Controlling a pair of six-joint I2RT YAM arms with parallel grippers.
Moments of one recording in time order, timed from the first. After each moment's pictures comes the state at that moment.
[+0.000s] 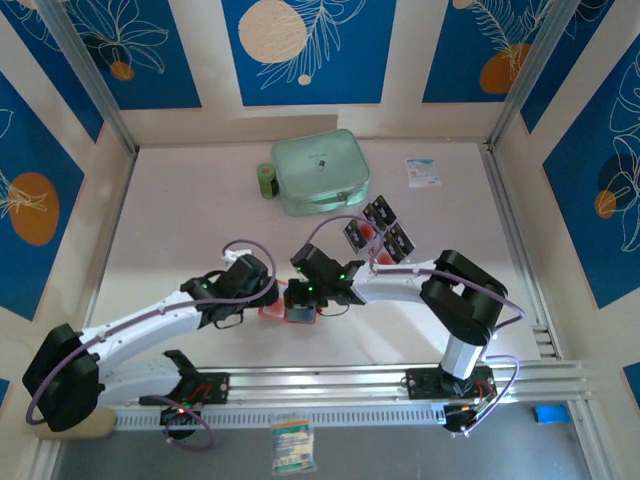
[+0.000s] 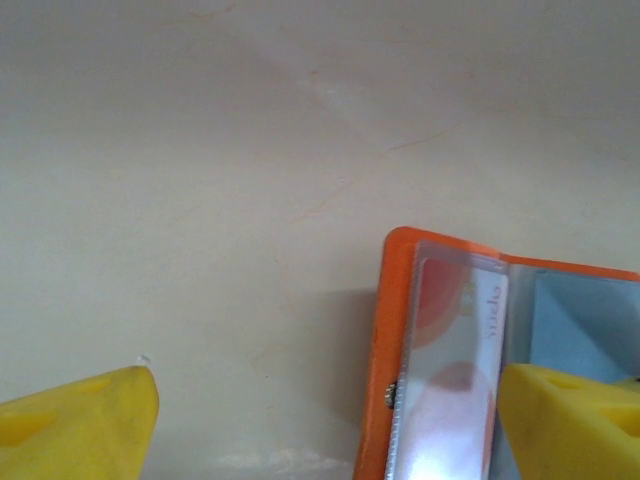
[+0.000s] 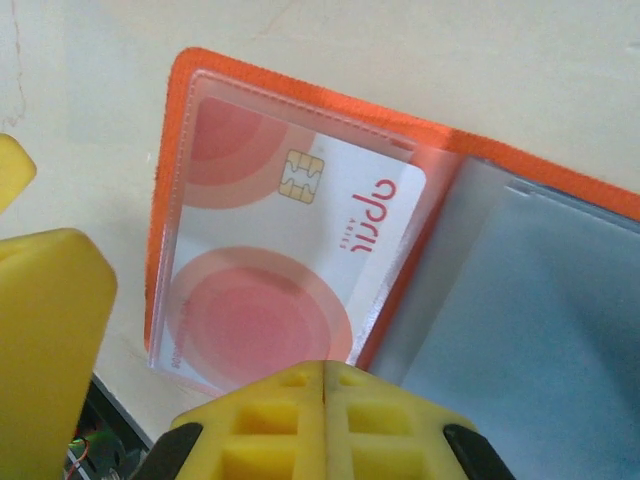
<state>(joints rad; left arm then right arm) -0.78 1.10 0.61 -0.54 -0.27 -0.79 0.98 1.73 0.93 -0.11 -0.26 0.90</state>
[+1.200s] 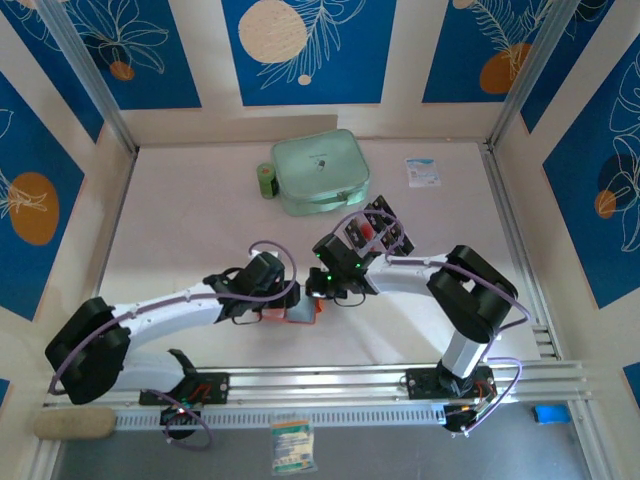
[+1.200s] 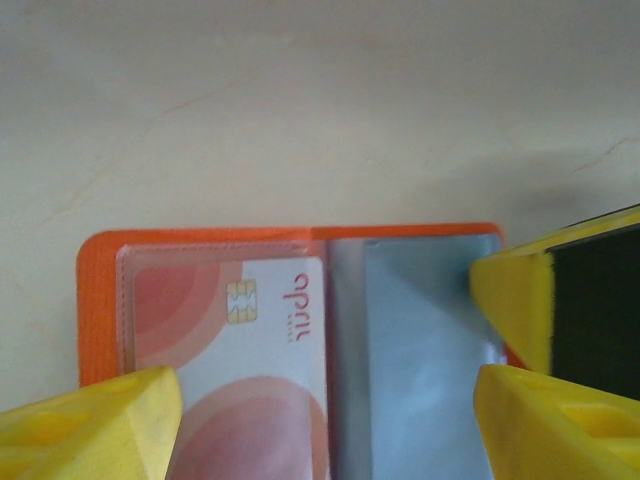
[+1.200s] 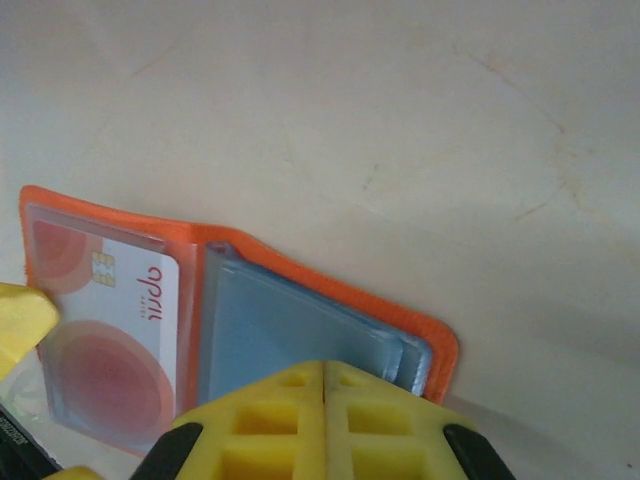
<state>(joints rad) -0.84 1.29 0.62 -0.33 -0.09 -0.75 0.85 1.71 0.87 -0.17 -0.24 0.88</state>
